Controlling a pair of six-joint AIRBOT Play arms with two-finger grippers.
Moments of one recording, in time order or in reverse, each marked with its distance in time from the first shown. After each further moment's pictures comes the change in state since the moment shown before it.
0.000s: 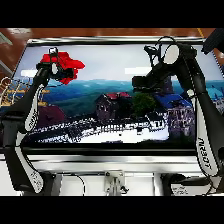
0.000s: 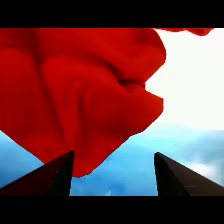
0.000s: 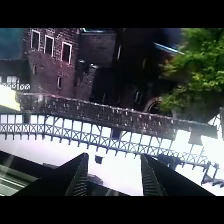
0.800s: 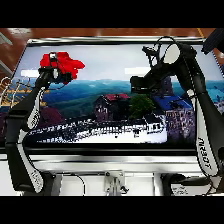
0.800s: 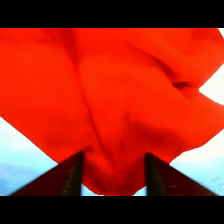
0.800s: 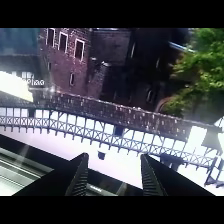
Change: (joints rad) left arm 0.031 -0.064 -0.001 0.072 0.047 -0.009; right arm 0.000 0.000 0.000 0.055 0.014 0.000
